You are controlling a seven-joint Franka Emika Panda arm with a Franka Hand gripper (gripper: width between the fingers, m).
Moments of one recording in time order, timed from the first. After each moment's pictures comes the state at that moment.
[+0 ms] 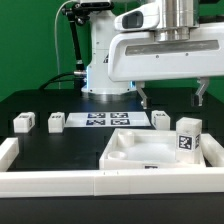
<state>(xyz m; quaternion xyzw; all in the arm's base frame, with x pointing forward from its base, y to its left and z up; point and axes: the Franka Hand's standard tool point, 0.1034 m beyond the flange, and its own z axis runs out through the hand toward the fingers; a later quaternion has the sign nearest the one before) 0.573 0.075 0.102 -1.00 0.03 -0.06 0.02</state>
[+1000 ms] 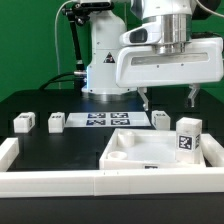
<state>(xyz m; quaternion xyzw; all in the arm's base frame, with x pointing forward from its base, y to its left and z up) 0.476 0.093 0.075 -1.00 -0.01 -0.06 0.02</state>
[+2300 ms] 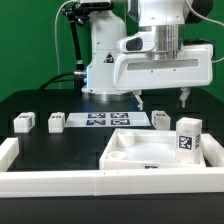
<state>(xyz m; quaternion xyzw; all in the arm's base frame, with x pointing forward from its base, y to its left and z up) 0.431 0.092 0.060 -1.00 -0.02 -0.01 0.02</state>
